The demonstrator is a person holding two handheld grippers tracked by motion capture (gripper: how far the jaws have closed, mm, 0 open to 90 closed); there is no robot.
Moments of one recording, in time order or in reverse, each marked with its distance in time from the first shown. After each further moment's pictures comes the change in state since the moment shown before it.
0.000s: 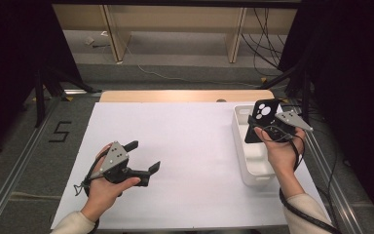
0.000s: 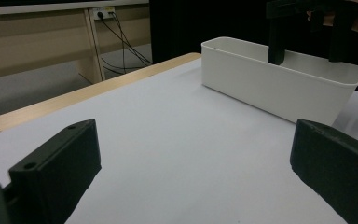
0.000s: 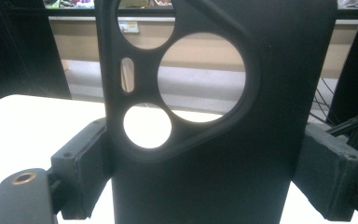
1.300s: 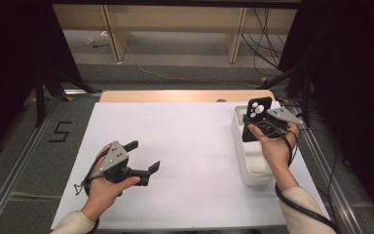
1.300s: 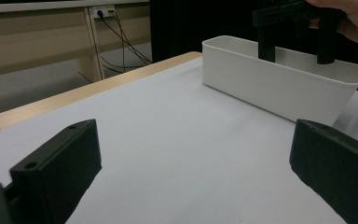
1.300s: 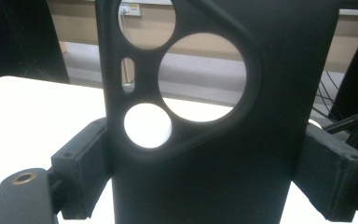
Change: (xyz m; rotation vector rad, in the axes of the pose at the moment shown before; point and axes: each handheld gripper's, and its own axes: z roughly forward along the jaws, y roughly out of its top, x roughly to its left) left arm 0.002 -0.001 0.001 0.003 -0.002 -0.003; right arm 0.003 -0.002 0.023 0.057 0.009 -0.035
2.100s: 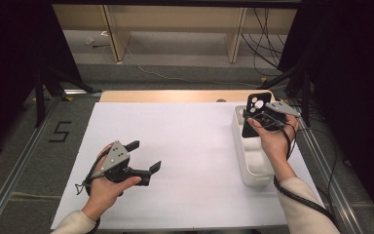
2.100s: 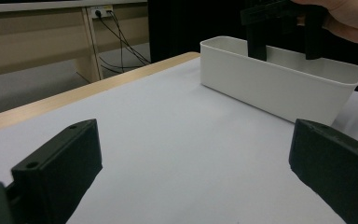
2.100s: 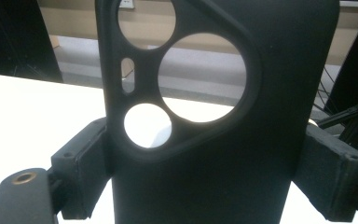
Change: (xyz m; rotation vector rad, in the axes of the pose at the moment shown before) left arm -0.001 0.000 0.002 0.001 -0.007 0.002; right arm -0.007 0.009 0.017 0.034 -0.019 0.008
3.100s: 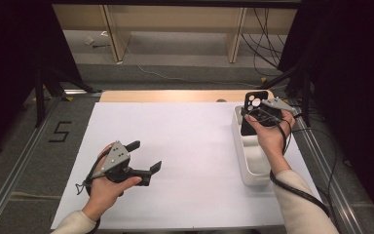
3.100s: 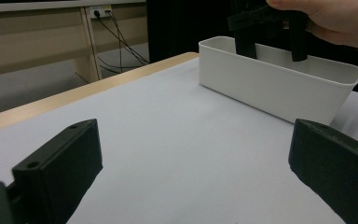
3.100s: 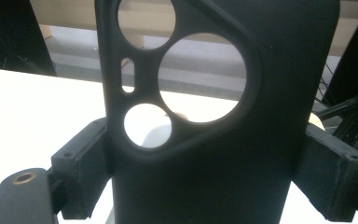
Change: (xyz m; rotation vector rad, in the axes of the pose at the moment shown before) left arm -0.001 0.000 0.001 -0.002 -0.006 -0.004; right arm -0.003 0.000 0.022 0.043 -0.015 0.001
